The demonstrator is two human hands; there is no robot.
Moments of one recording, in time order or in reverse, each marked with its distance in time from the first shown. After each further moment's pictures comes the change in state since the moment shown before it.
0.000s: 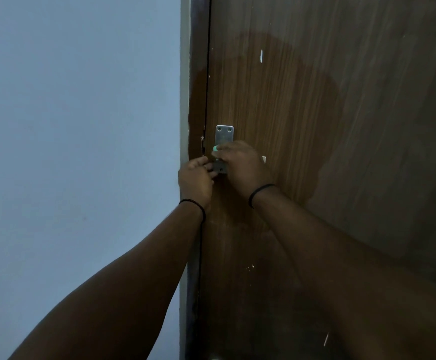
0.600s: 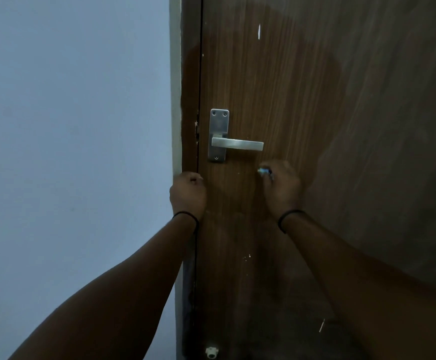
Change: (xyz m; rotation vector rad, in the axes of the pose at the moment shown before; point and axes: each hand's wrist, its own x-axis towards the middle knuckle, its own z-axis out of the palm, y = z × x) left_hand -0.005 -0.058 -0.023 0.535 0.089 0.167; right_hand -0.094 0.060 0.028 0.245 0.200 0.482
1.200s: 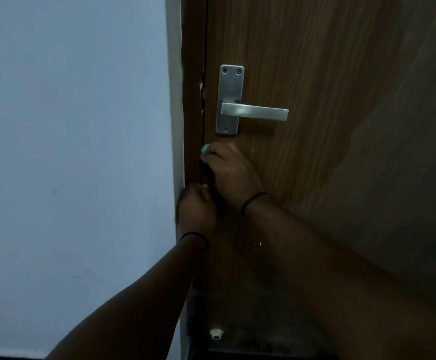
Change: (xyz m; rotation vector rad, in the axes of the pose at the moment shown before) left_hand -0.014 -0.090 0.032 0.265 0.033 0.036; right_hand -0.005 -0.040 0.102 -0.173 -0.250 -0.492
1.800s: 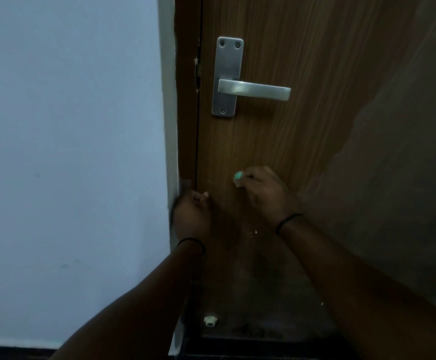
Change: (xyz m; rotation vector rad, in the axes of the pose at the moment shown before) left_hand -0.026 -0.032 0.017 -0.135 -0.067 -0.146; right_hand -0.093 0.047 -0.001 0.014 -0.036 0.072
